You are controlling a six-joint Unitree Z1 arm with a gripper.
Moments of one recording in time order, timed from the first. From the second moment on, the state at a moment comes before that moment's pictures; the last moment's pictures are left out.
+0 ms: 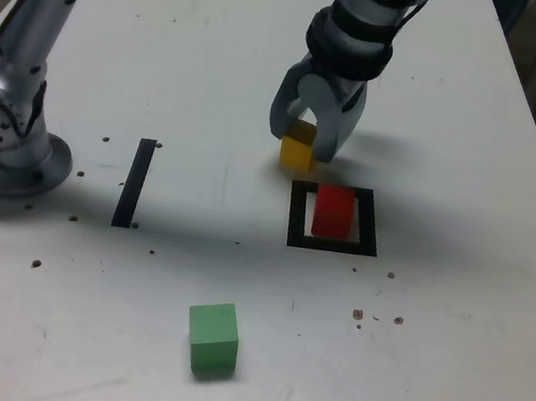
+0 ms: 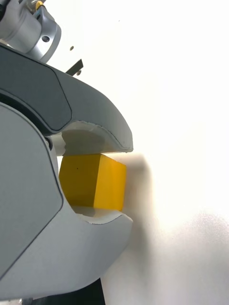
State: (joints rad) arm 0.14 2.10 -1.55 1.27 0.18 0.53
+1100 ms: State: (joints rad) arm -0.07 2.04 -1.82 1.50 0.14 0.18
